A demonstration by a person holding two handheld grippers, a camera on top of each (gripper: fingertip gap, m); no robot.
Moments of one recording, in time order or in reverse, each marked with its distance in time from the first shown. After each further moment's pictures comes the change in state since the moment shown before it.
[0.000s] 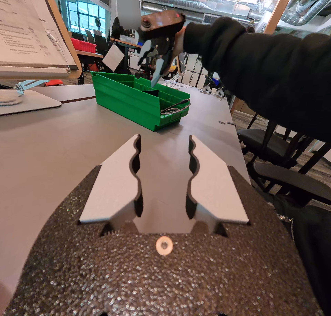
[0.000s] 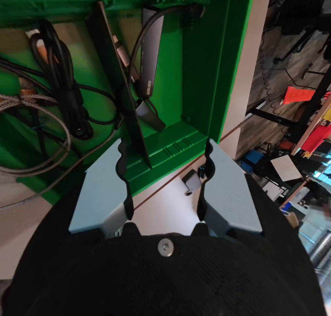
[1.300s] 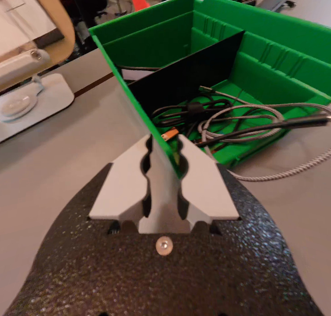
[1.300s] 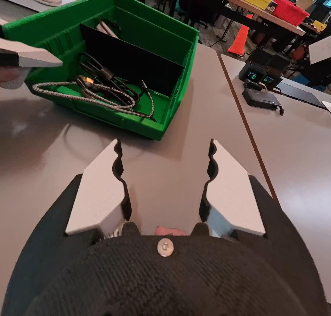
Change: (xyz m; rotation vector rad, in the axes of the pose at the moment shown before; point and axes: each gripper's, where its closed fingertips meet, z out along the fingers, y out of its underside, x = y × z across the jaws) left arm -0.057 0.050 0.266 -0.433 -0.576 0.226; right arm -0.166 0.114 -0.067 0.561 0.327 1.116
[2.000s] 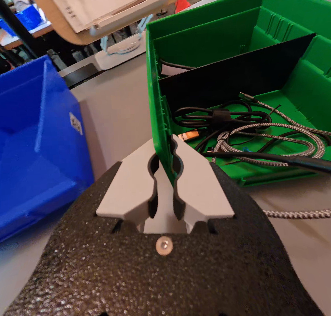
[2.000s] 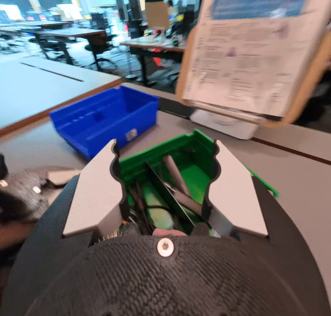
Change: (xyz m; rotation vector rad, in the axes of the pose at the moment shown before) left arm -0.129 0.131 -0.238 0.015 -0.179 0.009; right arm -0.265 -0.215 -0.053 0.298 -0.649 0.108
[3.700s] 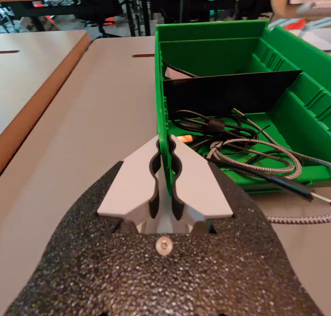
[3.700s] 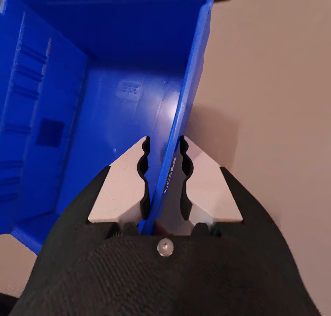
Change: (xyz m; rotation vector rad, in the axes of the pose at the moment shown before) left arm -0.256 0.107 -0.108 -0.024 -0.406 -0.371; right arm 0.313 0.140 -0.078 -0.609 0.381 0.419
